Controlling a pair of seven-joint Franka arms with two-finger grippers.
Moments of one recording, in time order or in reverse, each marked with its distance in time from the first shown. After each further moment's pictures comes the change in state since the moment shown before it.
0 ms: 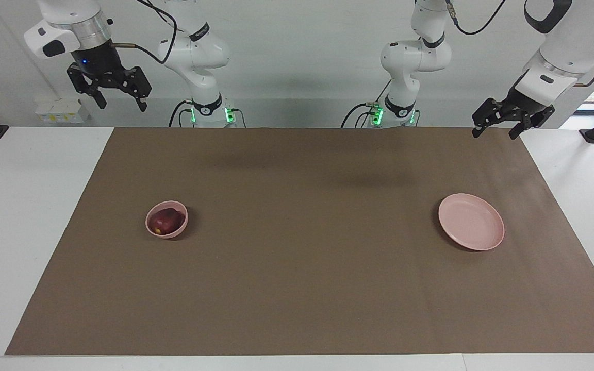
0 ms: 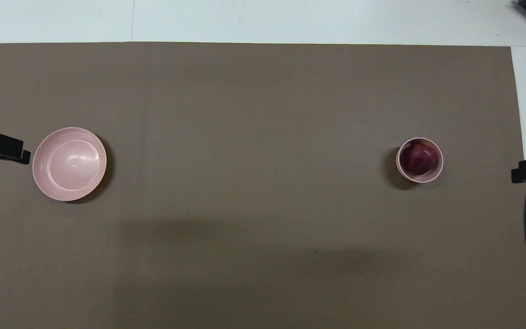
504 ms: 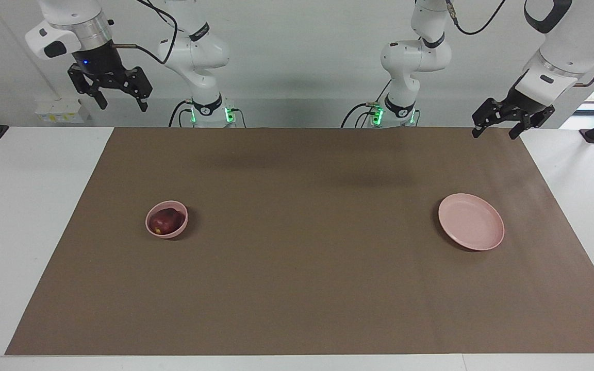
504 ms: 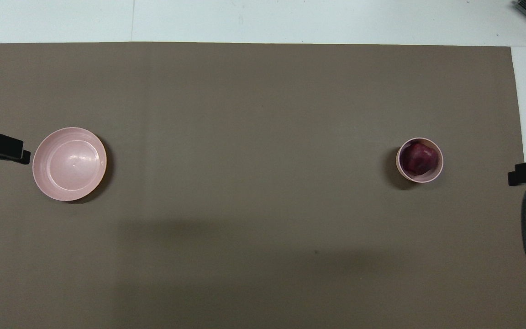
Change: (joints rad) left arm 0.000 0.000 0.000 0.000 0.000 0.000 0.000; right arm 0.002 -0.001 0.004 -0.003 0.001 -0.008 0.000
